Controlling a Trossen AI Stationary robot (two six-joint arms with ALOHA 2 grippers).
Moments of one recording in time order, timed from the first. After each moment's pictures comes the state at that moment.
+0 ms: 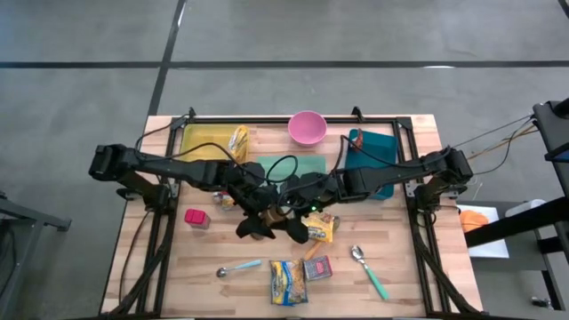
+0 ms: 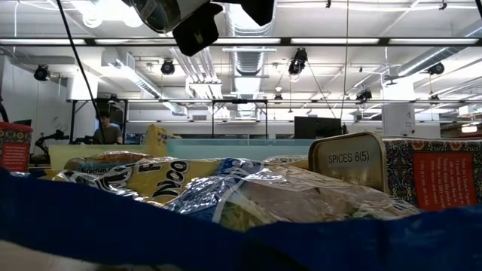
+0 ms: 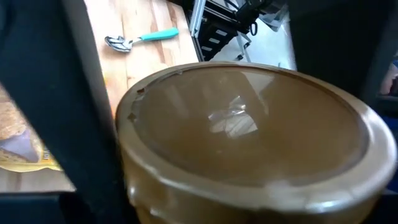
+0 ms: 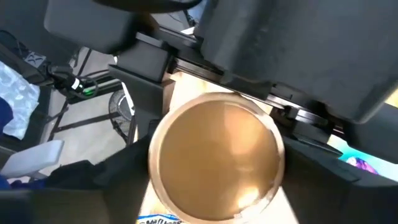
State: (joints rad) left arm -0.08 1.48 1.10 -0.25 0.59 -0.35; right arm 0.17 1.72 1.50 -0.30 -0.05 0.45
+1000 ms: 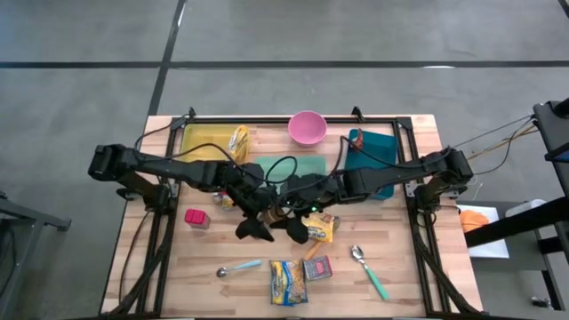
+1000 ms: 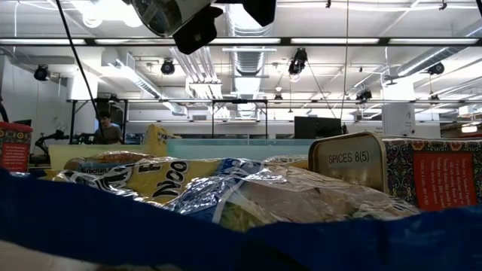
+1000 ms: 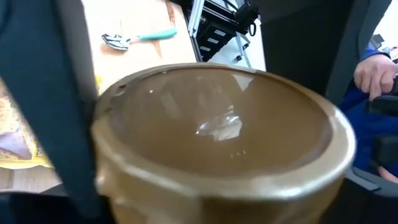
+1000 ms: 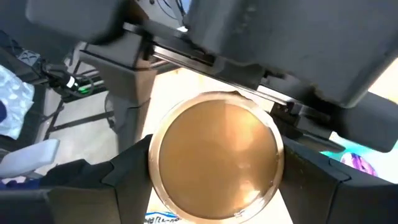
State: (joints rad) left arm -0.08 1.47 1.10 -0.26 0.58 -0.37; right arm 0.18 1.71 1.50 -0.31 -0.04 0.45
